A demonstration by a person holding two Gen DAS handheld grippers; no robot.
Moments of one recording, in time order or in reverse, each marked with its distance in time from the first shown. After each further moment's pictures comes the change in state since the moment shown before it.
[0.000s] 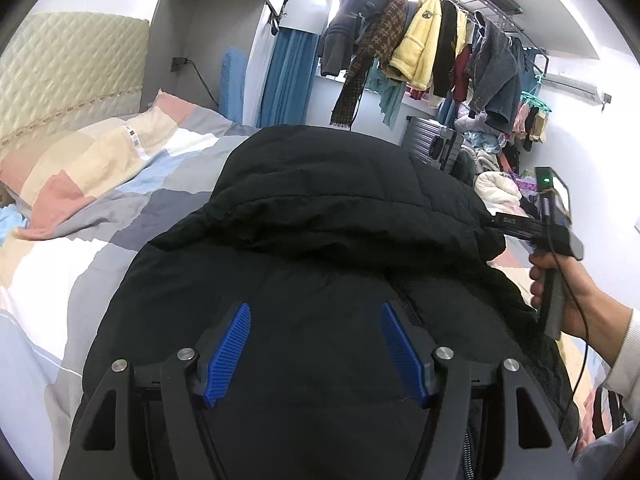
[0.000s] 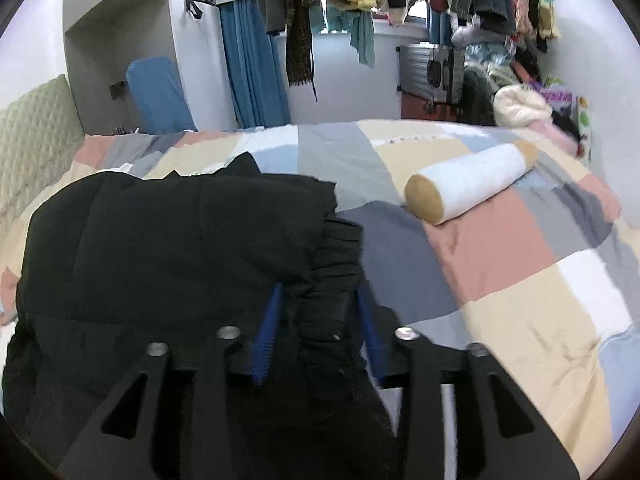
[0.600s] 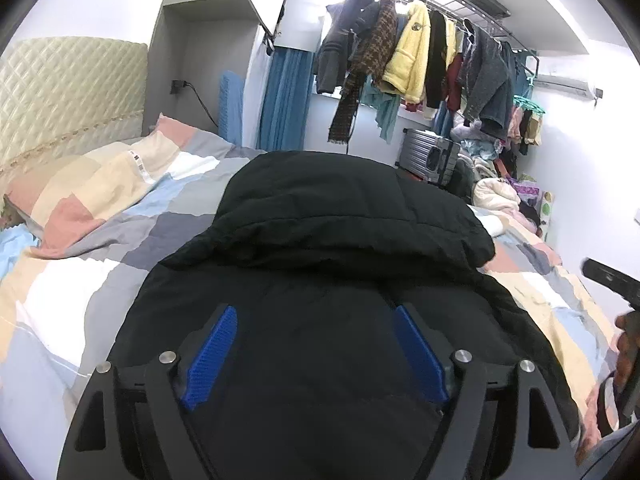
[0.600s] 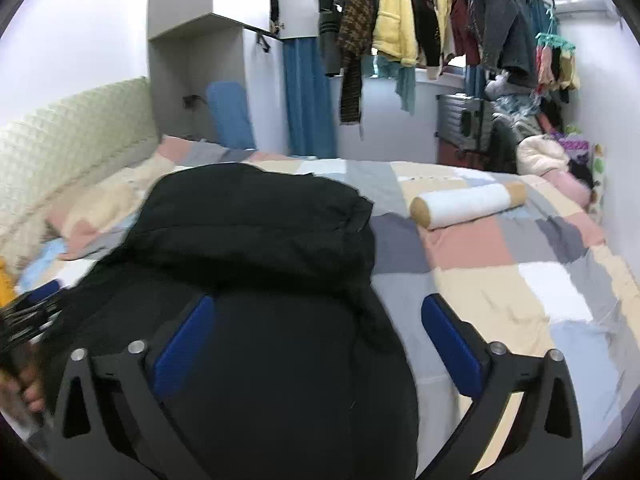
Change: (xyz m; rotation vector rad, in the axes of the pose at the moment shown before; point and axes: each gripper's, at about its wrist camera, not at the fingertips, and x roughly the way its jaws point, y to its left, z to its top) left arm -0.030 -0.015 0.000 0.051 -0.050 0.014; right arm -0.189 -0.009 -0.079 -0.117 -0.116 0.180
